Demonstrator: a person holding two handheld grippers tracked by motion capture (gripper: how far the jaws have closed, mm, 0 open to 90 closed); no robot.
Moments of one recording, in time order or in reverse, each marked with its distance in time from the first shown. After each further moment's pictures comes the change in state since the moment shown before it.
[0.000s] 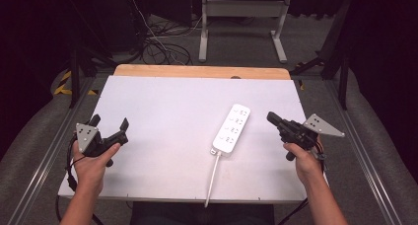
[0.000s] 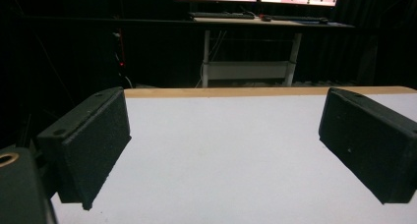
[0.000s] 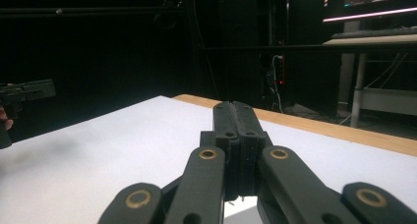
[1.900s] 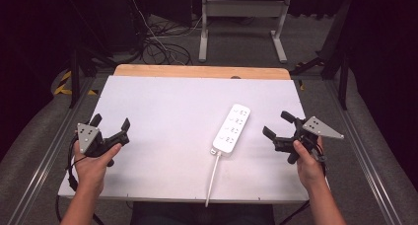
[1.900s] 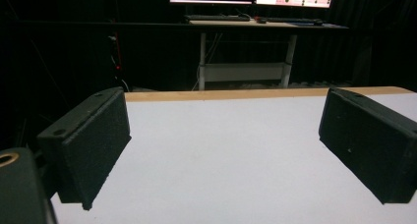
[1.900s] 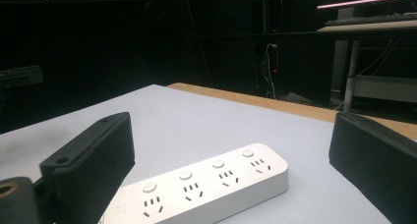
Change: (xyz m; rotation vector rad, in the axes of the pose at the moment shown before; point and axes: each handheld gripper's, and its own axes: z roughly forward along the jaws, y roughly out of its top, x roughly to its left) left arm -0.004 0.002 0.000 -0.007 -0.014 0.009; right arm 0.000 -0.006 -0.002 0.048 -0.027 0.006
